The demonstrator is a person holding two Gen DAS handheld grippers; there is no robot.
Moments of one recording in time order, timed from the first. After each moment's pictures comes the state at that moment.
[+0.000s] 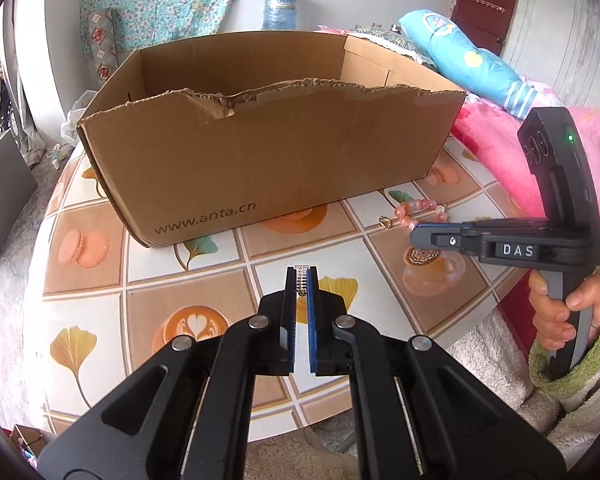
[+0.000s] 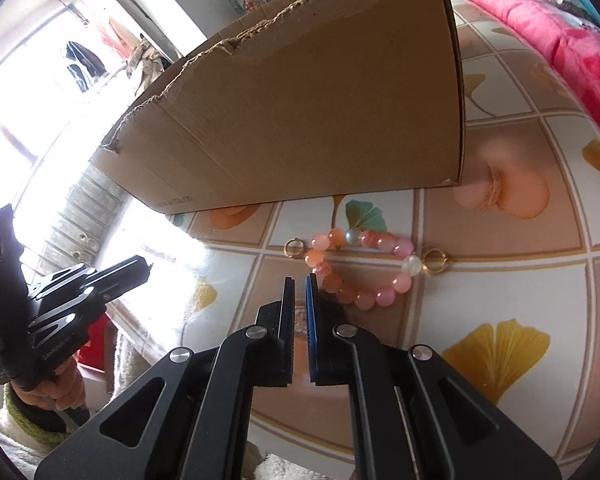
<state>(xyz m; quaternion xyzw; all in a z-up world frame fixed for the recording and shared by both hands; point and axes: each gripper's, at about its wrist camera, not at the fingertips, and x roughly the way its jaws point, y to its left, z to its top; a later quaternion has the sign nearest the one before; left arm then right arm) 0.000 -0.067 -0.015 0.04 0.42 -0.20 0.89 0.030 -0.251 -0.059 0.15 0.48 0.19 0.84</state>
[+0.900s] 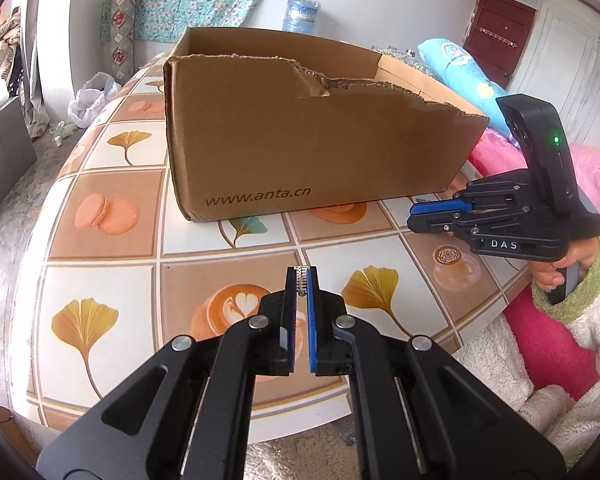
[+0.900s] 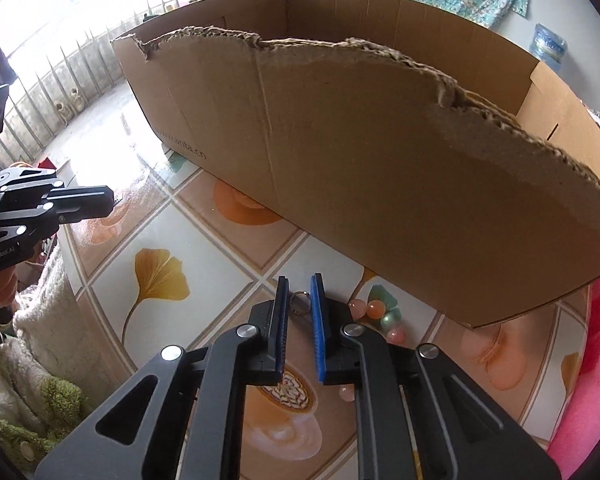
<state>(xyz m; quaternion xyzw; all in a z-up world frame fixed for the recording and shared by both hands) 0.000 -0.019 -0.030 -0.02 0.40 -0.20 0.89 0.069 -0.184 -0.042 -0.13 0.48 0.26 0.83</state>
